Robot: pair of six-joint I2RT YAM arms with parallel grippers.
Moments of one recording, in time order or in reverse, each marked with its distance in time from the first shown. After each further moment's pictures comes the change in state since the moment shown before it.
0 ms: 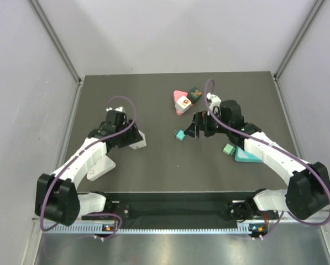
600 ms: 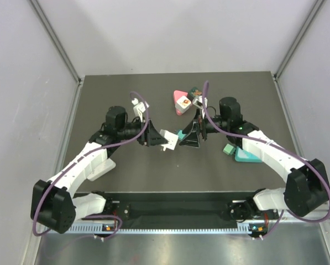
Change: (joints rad) left arm -0.086 -0.092 -0.018 0.389 0.838 0.115; right arm 0.024 0.022 -0.017 0.188 -0.581 -0.141
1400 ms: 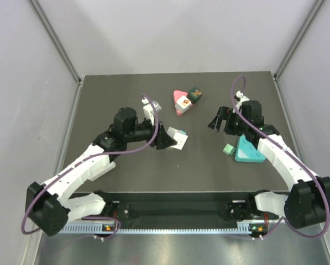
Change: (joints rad) left arm -0.201 -0.042 0.073 -0.034 -0.217 0.129; right arm -0.270 -0.110 -0.037 -0.327 0.703 0.226
